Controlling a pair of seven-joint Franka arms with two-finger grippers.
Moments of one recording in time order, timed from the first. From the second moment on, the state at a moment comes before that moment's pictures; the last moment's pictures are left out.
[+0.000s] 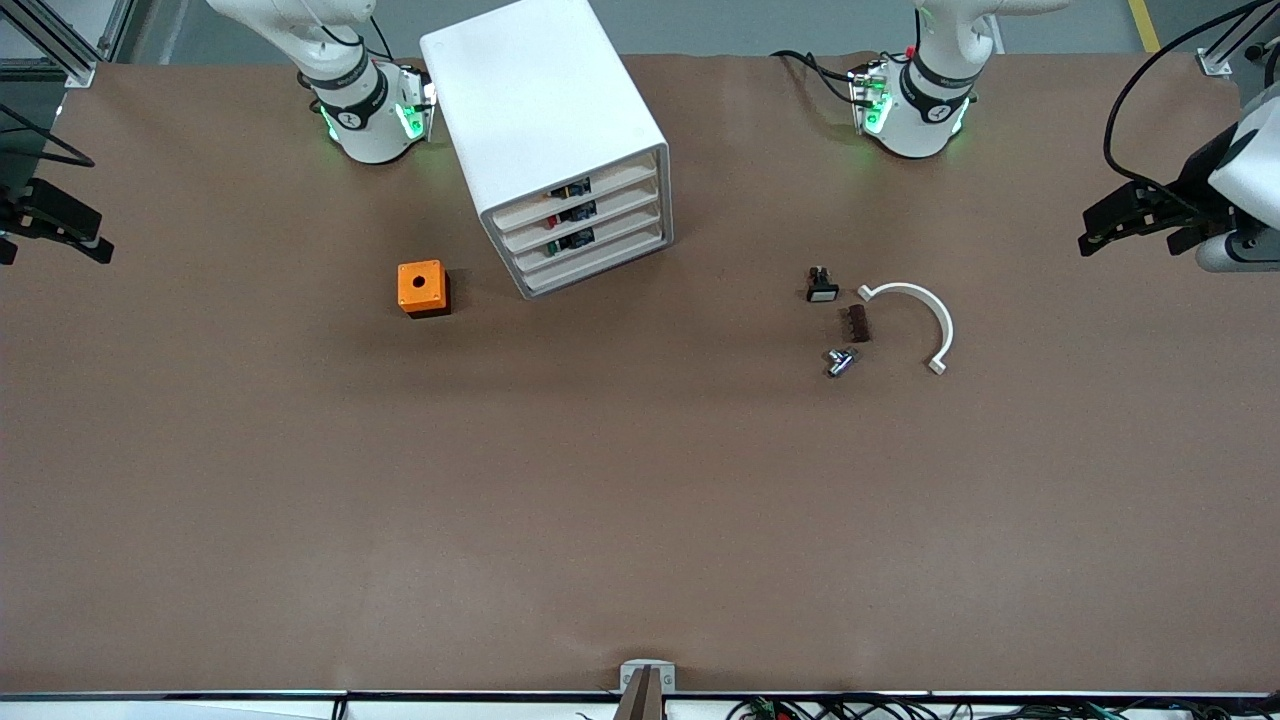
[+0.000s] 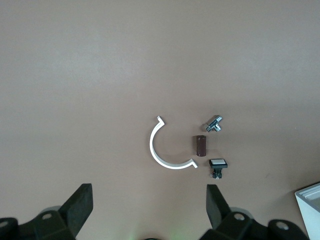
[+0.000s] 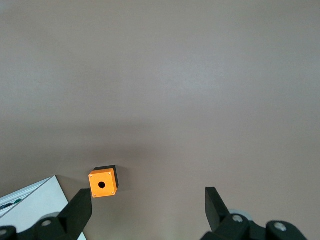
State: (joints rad) left arm -0.04 -0.06 -0.01 -1.64 -0.02 1.54 -0.05; right arm -0.08 0.02 0.03 -1.44 -0.01 1.47 -0.06
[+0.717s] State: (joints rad) left arm -0.03 -0.03 -0.01 -1.64 -0.02 1.54 -0.05; right arm -0.08 0.02 0.03 -1.44 -0.01 1.47 -0.06
